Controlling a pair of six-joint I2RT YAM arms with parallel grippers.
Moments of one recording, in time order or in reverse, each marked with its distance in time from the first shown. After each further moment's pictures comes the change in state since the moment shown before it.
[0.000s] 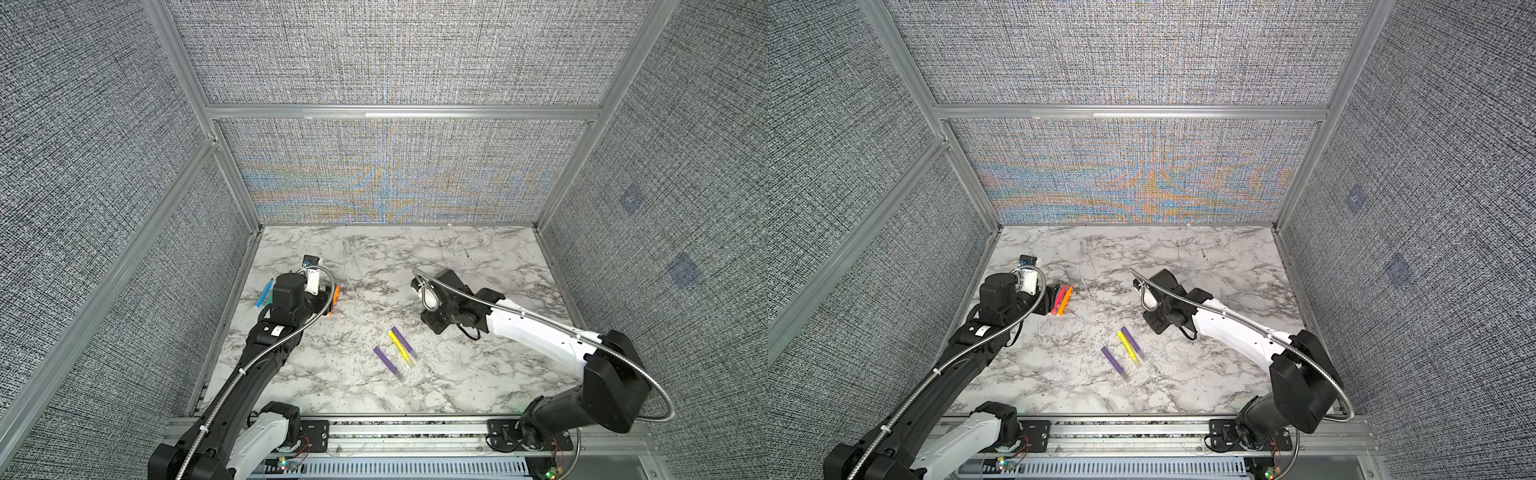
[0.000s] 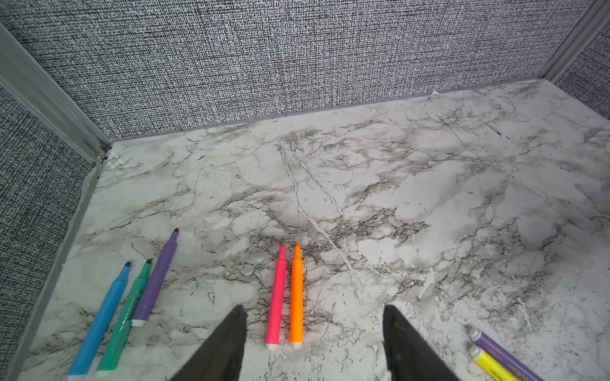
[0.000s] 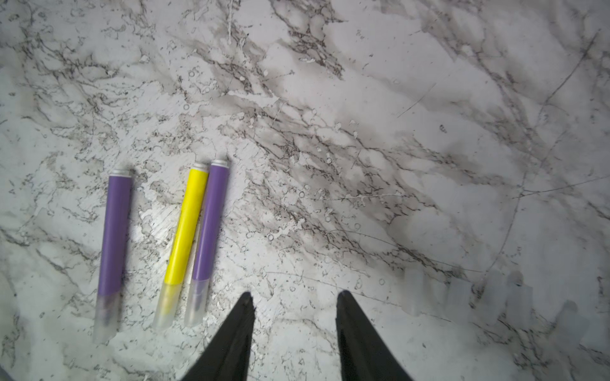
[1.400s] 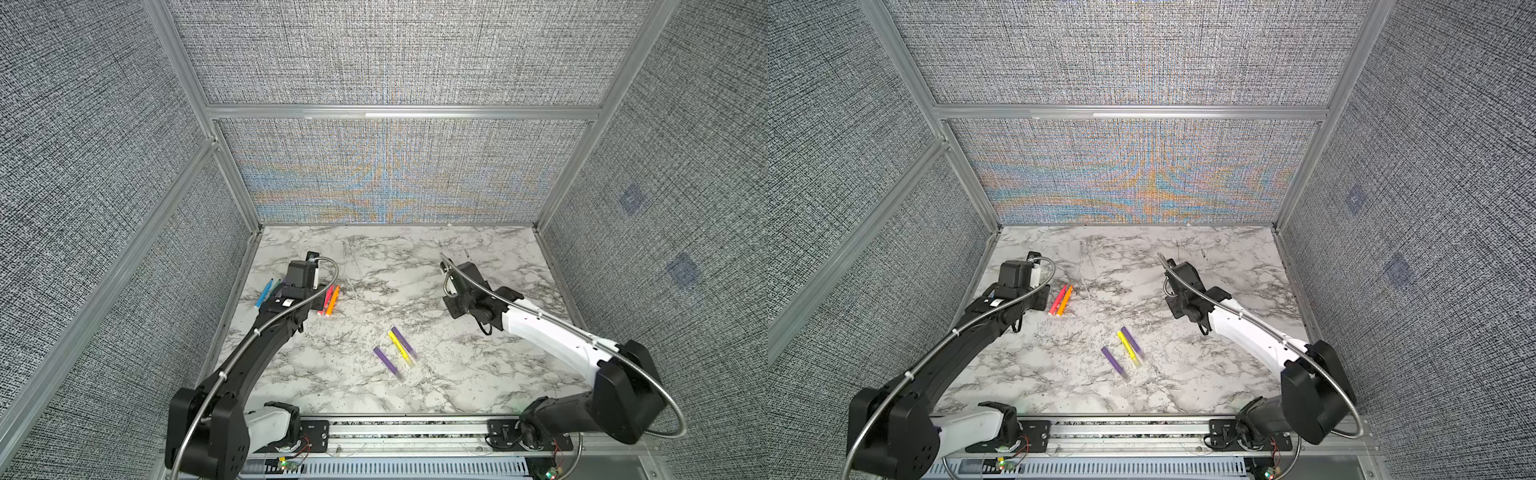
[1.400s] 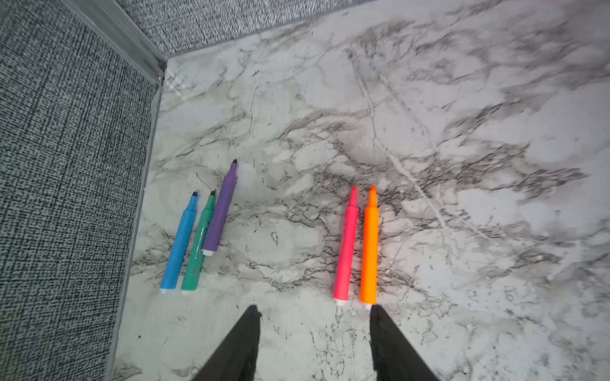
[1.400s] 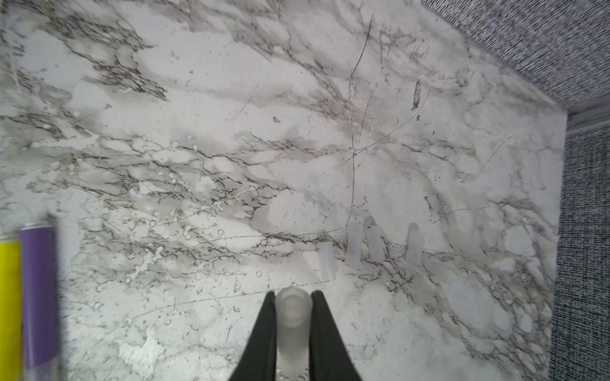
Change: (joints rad) left arm 0.011 0.197 0.126 -0.170 -0.211 0.037; right arm -0.161 -0.032 -0.024 0.055 0.279 0.065
